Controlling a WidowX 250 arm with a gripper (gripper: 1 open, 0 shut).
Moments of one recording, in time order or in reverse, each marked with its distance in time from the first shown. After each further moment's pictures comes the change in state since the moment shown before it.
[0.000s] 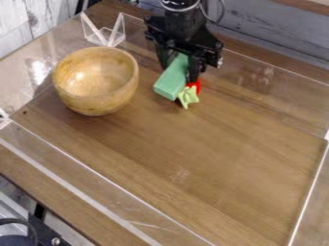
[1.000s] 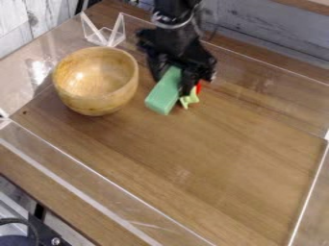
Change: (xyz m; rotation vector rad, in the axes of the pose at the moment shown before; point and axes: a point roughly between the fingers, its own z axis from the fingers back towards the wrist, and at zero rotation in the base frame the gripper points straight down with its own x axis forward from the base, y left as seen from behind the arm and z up) arm -0.029 -0.004 0.008 0.027 -0.016 0.049
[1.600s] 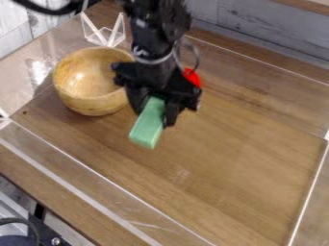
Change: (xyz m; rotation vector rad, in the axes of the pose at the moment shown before) arm -0.043 0.000 -0.010 0.011 0.058 0.142
